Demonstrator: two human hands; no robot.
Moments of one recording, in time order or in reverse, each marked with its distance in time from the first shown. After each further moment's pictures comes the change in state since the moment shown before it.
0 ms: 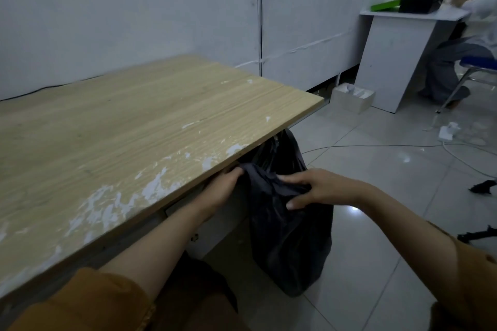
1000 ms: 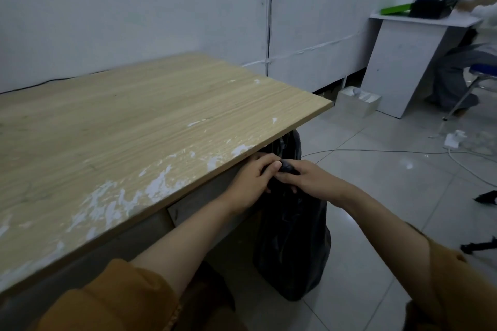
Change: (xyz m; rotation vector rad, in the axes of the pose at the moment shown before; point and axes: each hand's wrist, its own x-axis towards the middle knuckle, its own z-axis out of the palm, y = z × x) left_hand 0.005 0.019 0.029 0.099 -0.088 0.449; right_hand 0.028 -0.015 0.009 0.231 0.213 -0.136
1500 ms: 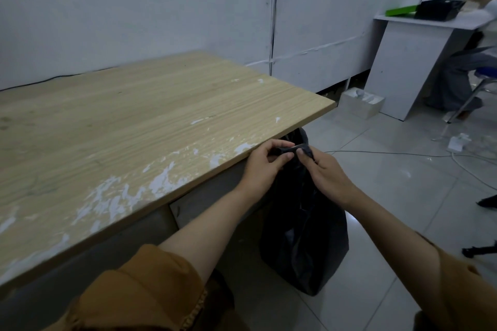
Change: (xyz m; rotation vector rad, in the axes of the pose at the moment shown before) left_hand 0.016 0.015 0.017 -0.268 0.210 -0.003; right_hand -0.005 0.009 -0.001 0.005 0.432 -0.118
